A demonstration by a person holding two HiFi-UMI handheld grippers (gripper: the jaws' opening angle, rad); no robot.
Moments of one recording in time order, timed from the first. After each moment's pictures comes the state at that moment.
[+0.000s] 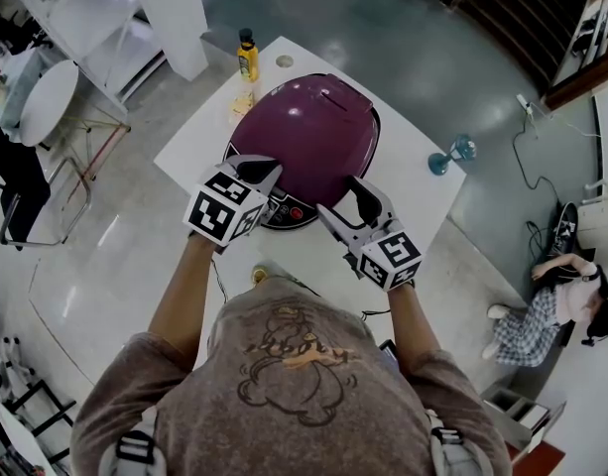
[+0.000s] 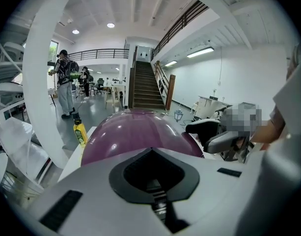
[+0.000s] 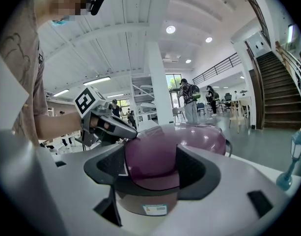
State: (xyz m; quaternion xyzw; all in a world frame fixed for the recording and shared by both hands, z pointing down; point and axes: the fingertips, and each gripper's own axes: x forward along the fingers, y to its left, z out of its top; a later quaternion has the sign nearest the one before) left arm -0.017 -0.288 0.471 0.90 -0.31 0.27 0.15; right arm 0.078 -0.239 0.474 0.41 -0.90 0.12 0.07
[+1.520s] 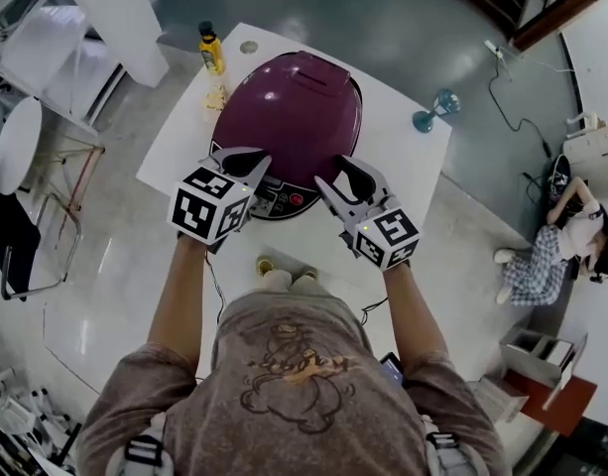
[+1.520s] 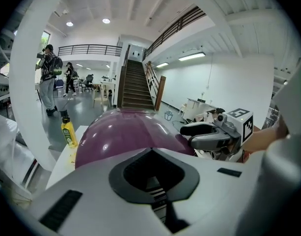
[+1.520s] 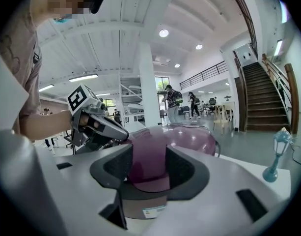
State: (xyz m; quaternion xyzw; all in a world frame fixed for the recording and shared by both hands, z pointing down) left arm -0.018 -0.288 0.473 0.92 -0.24 0.25 0.17; right arm 0.077 -0.244 0.477 0.49 -0.86 0.11 0.06
